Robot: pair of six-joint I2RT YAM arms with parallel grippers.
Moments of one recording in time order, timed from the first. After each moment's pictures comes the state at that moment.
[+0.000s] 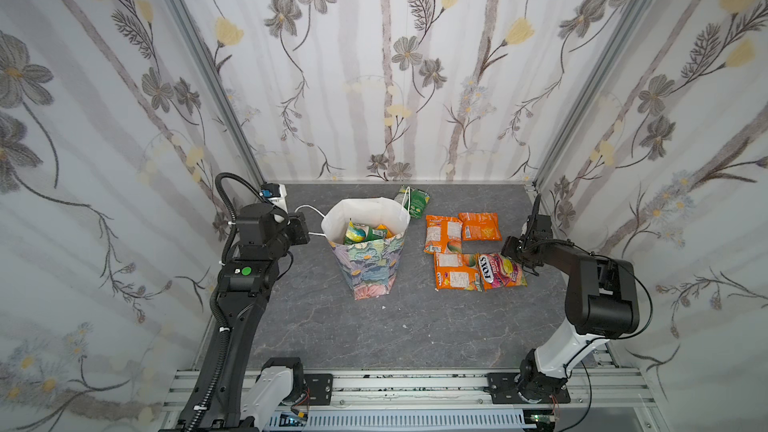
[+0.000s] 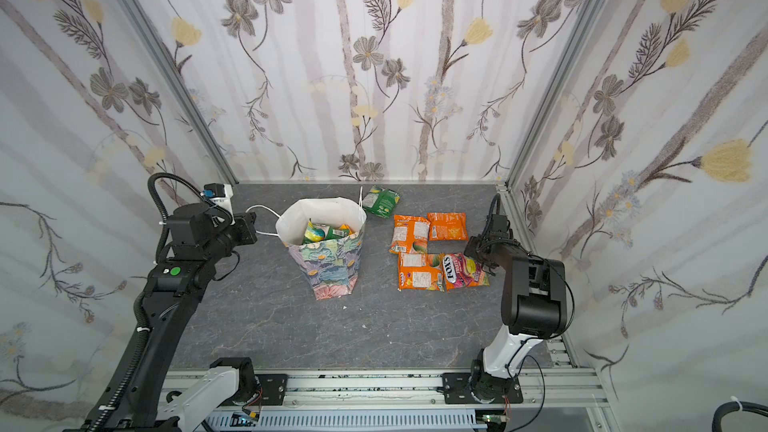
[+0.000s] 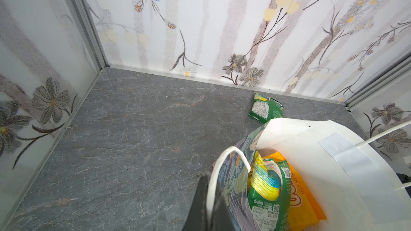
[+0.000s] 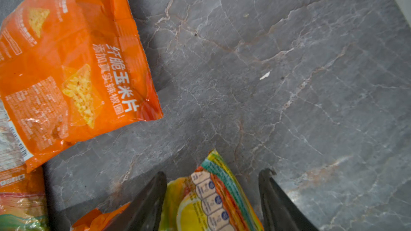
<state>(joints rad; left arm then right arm) -0.02 0.97 1.05 -0.48 0.15 -0.22 -0.15 1.74 0.96 -0.25 -0.07 0.30</state>
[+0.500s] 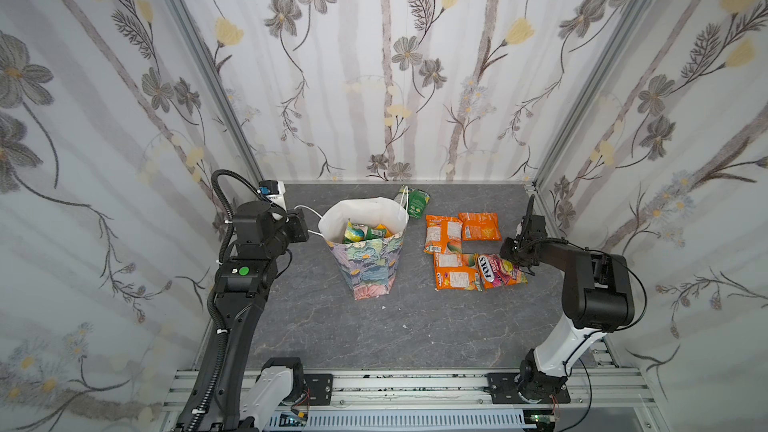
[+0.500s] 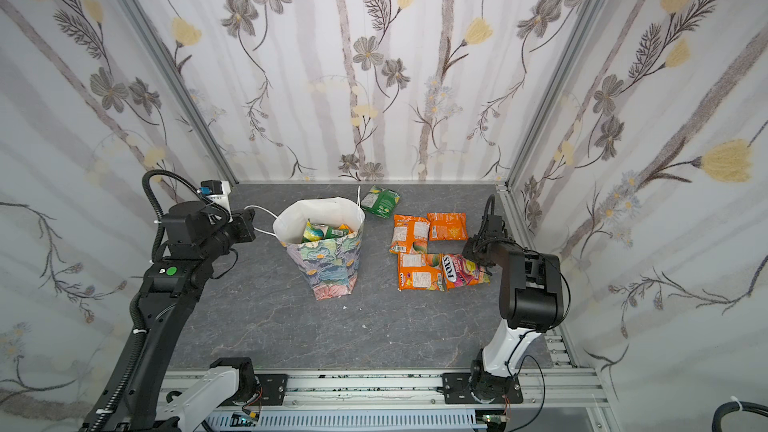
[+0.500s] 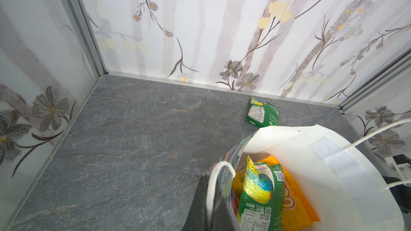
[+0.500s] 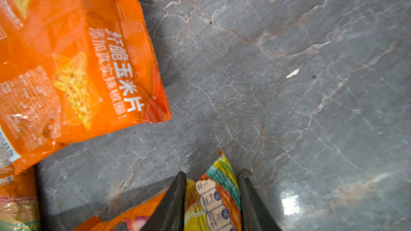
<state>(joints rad) -0.02 0.97 1.08 -0.49 0.16 -0.22 -0.12 1.78 0.97 -0.23 -0.08 0.29</state>
